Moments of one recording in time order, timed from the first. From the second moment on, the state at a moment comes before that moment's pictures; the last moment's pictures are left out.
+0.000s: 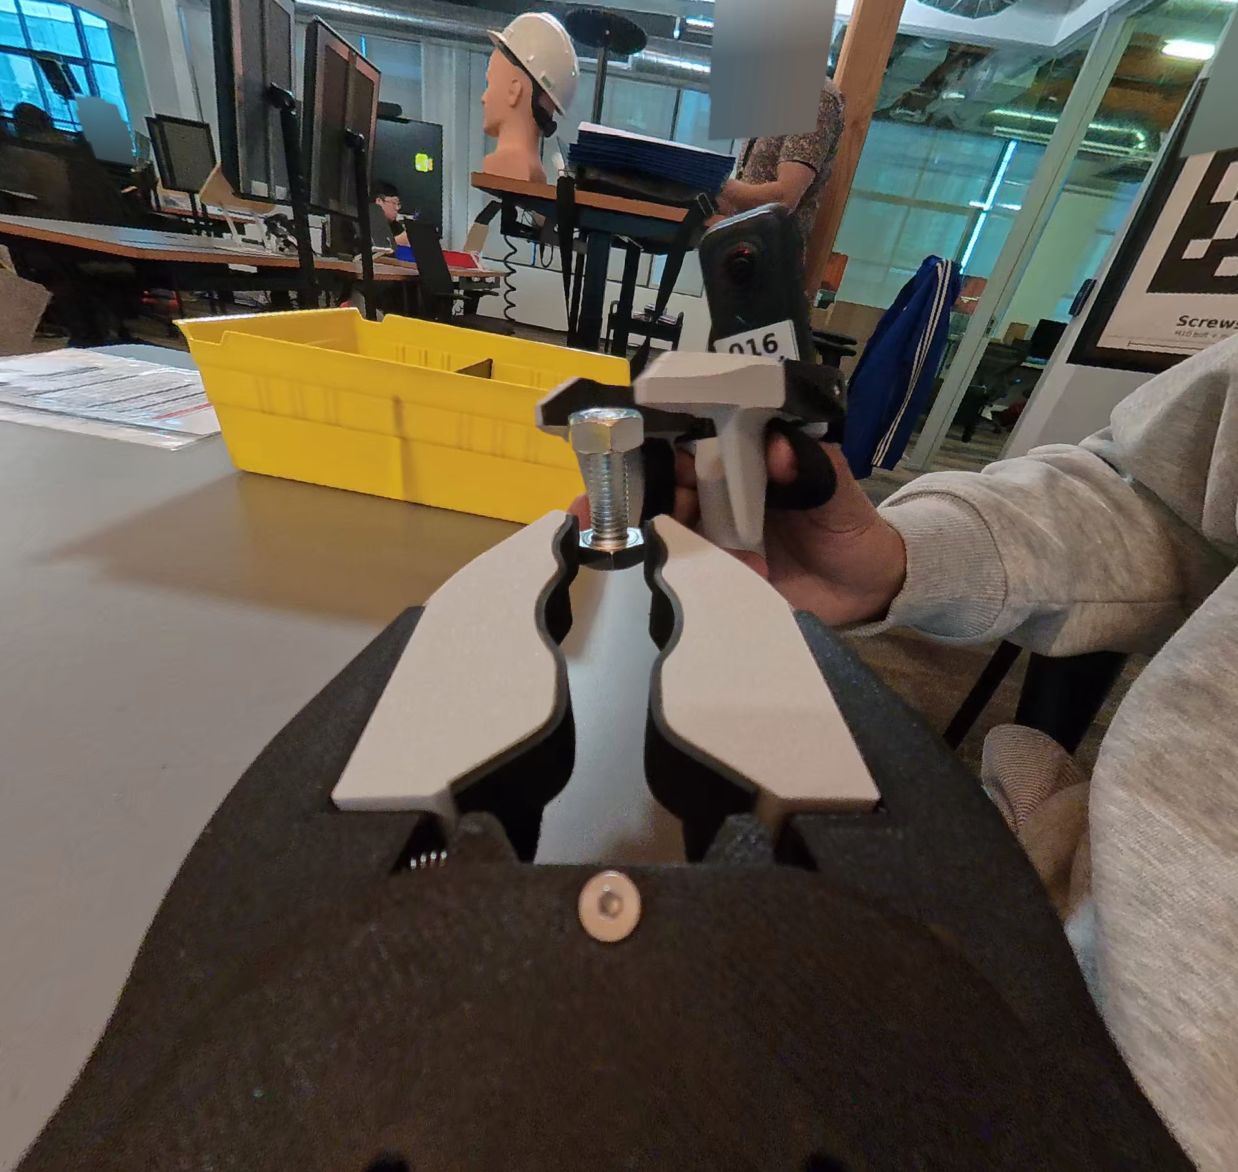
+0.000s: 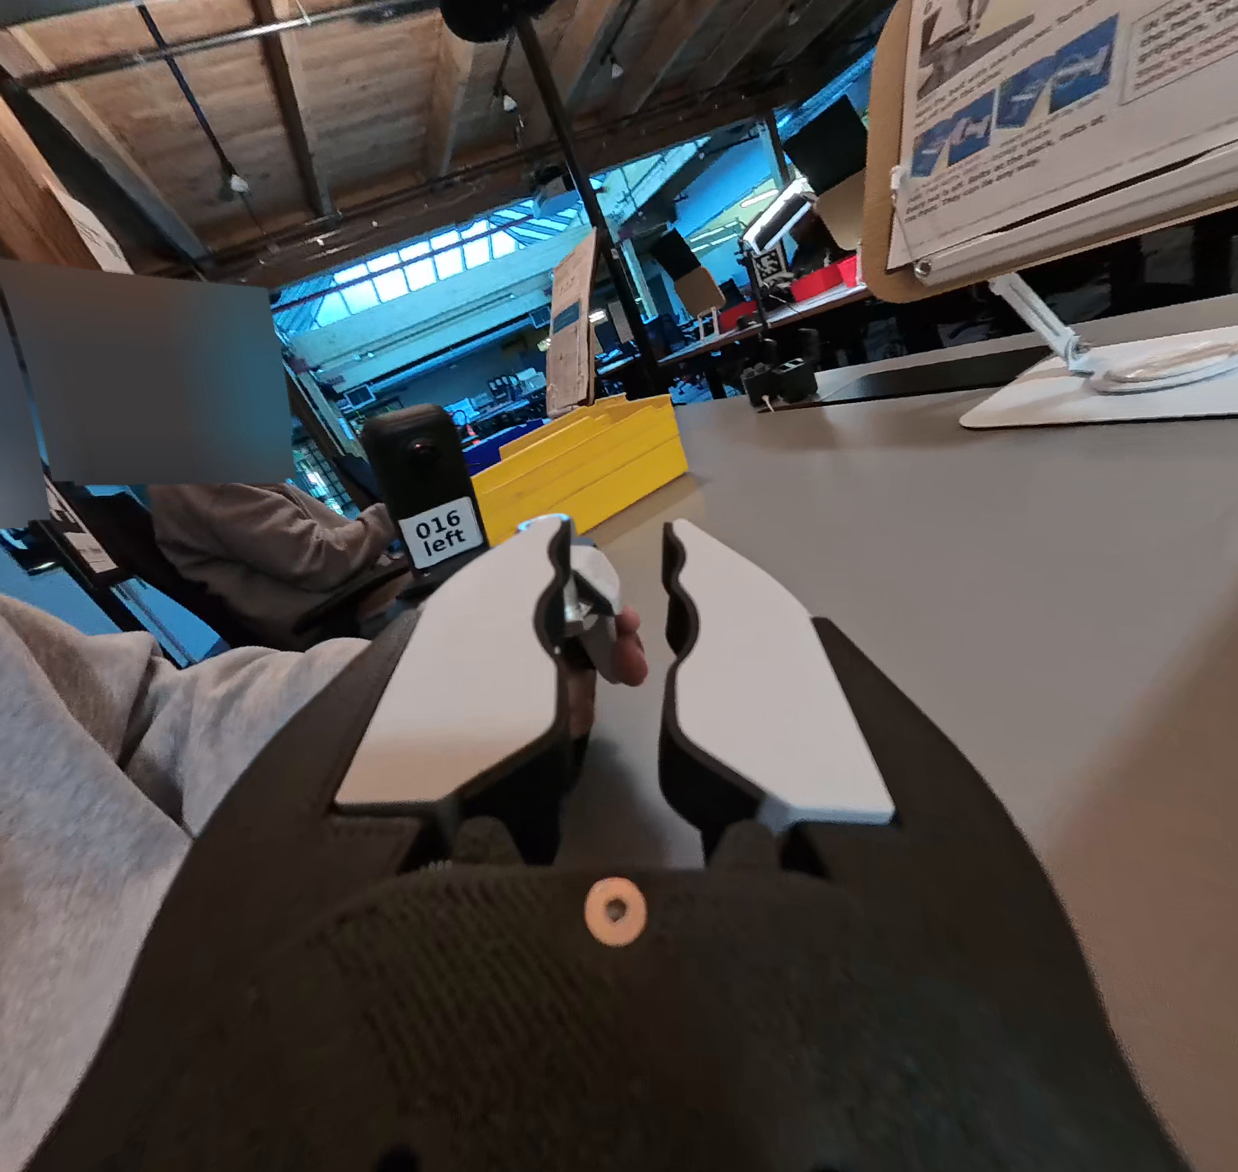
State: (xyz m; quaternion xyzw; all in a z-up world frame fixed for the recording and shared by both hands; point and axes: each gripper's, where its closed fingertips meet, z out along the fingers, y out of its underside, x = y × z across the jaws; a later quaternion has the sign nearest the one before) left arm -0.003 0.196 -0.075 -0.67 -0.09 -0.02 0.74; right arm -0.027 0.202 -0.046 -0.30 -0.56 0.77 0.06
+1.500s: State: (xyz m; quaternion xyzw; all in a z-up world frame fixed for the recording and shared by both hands) left arm -0.003 0.196 -0.074 -0.67 -0.09 -0.02 0.74; right arm -0.030 0.198 -0.055 -0.30 -0.60 0.73 0.12
